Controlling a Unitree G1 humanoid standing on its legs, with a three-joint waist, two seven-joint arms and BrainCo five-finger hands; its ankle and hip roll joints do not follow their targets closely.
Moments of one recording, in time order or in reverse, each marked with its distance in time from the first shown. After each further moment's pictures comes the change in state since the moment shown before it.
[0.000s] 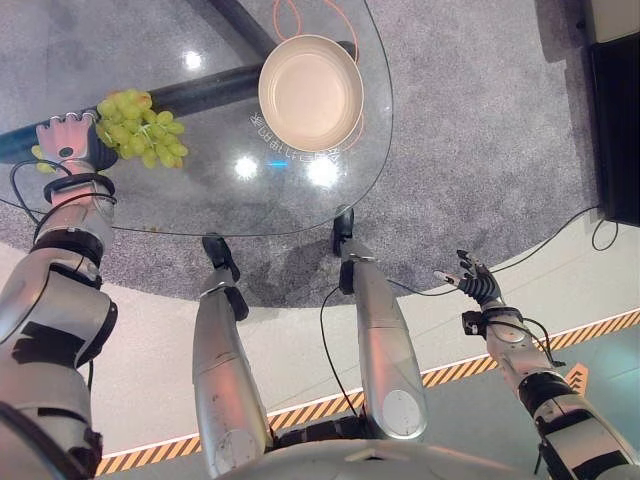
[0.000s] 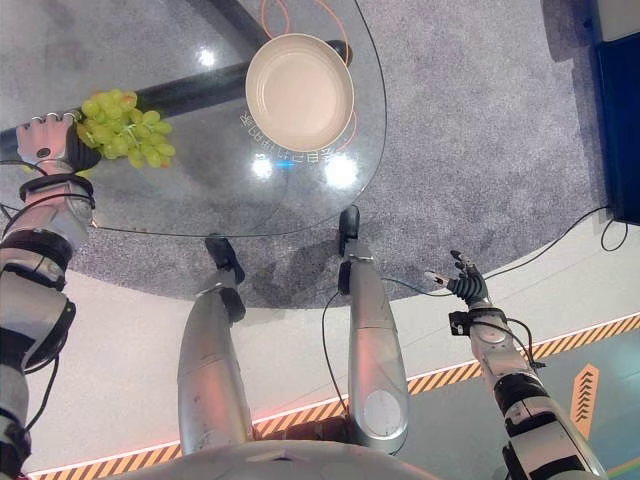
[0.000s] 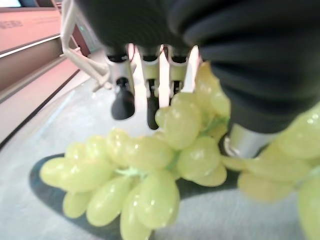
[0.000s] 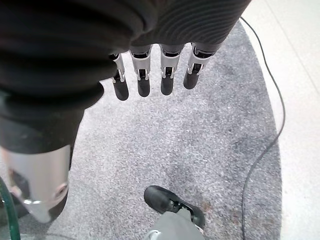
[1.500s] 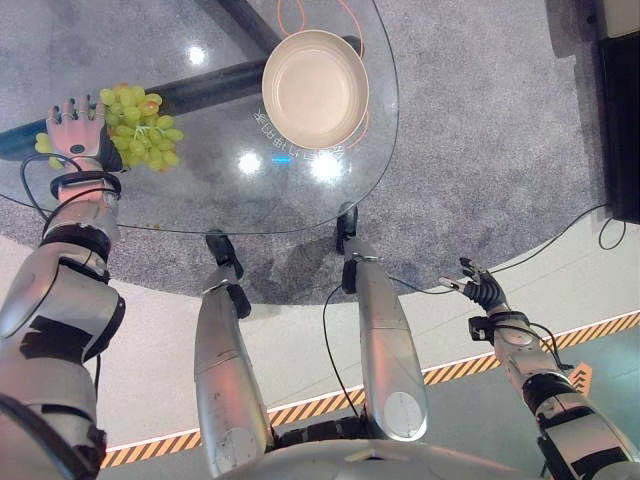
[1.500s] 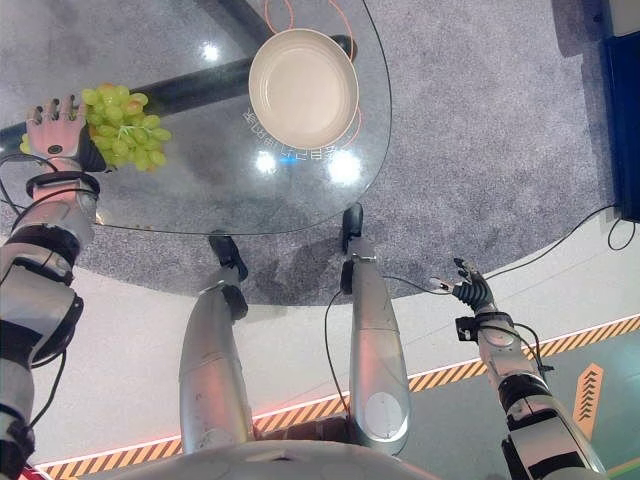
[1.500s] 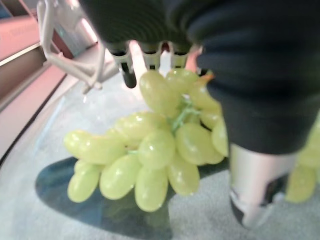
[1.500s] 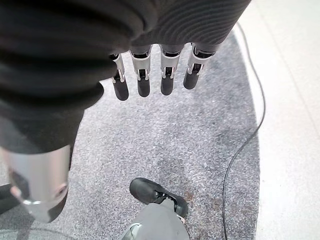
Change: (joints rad) left arm -0.034 -0.025 -0.053 0.077 0.143 0.051 -0.114; right arm -0.023 -0.001 -0.027 0.084 -0.008 0.006 0.082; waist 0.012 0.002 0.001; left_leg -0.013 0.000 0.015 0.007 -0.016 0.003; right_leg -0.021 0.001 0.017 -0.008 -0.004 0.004
